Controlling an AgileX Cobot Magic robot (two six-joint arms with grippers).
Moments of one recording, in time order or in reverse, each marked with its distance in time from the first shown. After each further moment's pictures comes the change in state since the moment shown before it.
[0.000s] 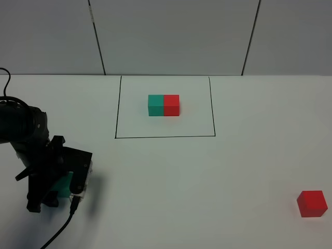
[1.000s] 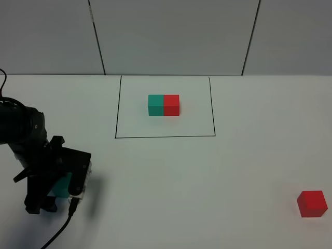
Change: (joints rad) left arm 0.000 -0.025 0.021 -0.015 -0.004 0.019; right arm 0.000 0.000 0.000 -0.001 0.000 0.000
